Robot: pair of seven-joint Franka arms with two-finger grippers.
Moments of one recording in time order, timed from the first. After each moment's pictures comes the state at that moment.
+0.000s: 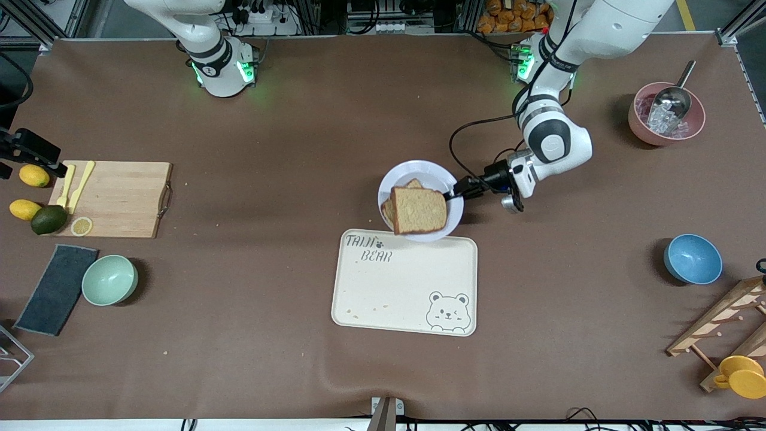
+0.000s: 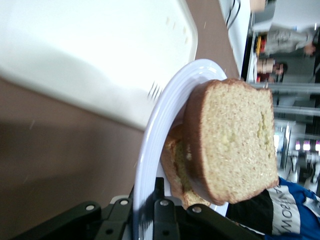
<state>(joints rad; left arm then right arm) -0.08 0.36 -0.37 -2.28 -1.89 2.43 1.00 -0.07 0.01 -0.03 -1.55 0.01 1.63 -0.10</state>
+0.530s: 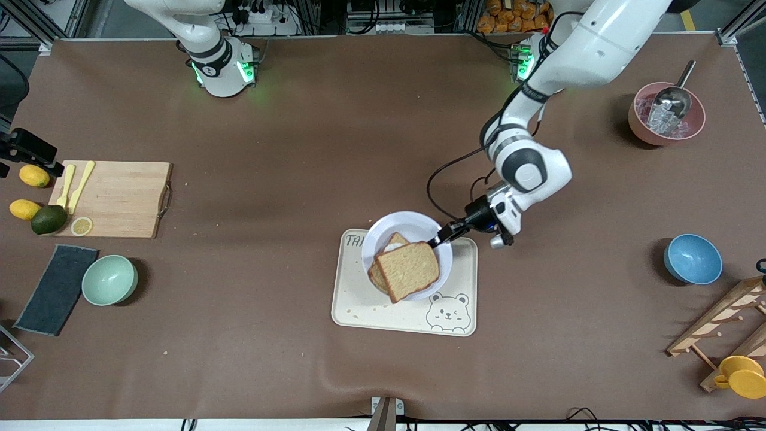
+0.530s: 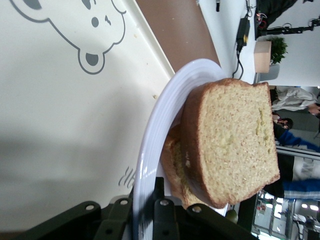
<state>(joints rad) -0.21 0.63 -0.37 -1.87 -2.01 2.73 0.94 -0.08 0.01 -0.03 -1.55 0.01 1.62 -0.10</state>
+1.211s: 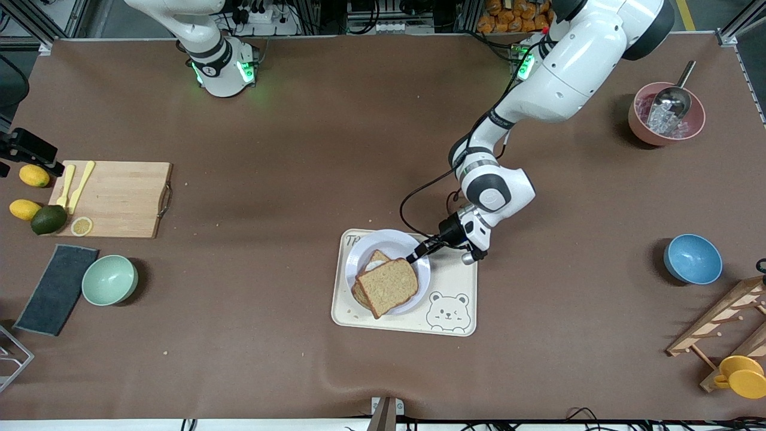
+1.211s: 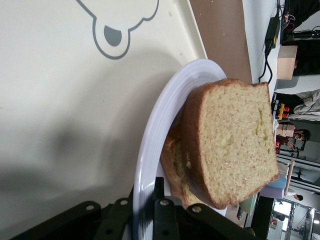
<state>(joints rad) -0.30 0.81 -0.34 -1.70 -2.04 2.79 0.94 -0.08 0.01 -0.03 -1.55 0.01 1.62 -0.10</state>
